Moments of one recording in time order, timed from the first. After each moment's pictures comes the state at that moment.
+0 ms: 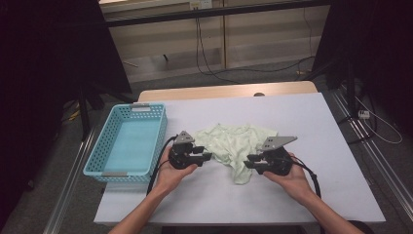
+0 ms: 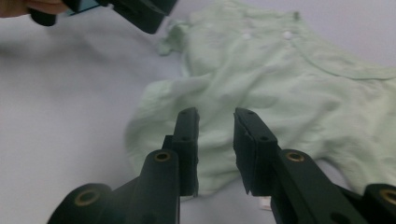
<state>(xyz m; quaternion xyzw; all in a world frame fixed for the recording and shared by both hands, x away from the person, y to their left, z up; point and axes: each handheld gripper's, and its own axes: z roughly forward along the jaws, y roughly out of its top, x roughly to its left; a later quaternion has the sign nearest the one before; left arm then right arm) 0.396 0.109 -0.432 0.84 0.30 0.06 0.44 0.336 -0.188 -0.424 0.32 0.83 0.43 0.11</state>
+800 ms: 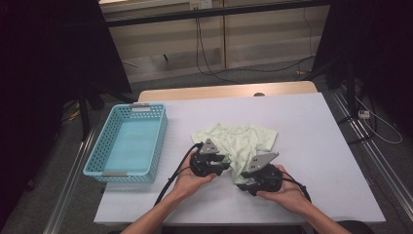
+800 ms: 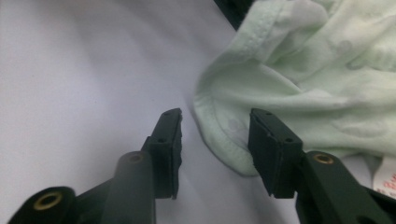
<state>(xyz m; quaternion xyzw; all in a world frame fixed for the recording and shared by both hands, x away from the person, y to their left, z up) 0.383 0.054 -0.454 0.88 0.24 0.07 0.41 0.318 -0.162 -0.454 0.25 0.89 0.37 0.08</state>
